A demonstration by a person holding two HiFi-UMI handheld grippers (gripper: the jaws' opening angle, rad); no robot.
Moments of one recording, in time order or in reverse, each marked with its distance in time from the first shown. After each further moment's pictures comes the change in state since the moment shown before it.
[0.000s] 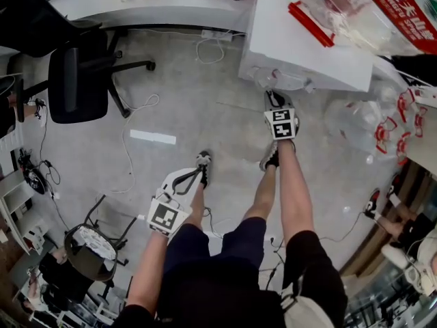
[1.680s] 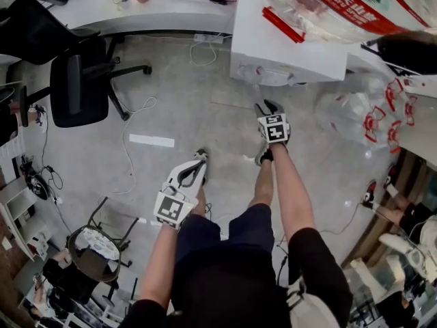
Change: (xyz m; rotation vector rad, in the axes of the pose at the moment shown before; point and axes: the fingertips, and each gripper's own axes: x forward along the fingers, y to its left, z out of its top) left arm 0.001 -0.030 0.040 -0.035 -0.068 0.011; right arm -0.041 0.016 -0.044 0.129 0.112 0.061
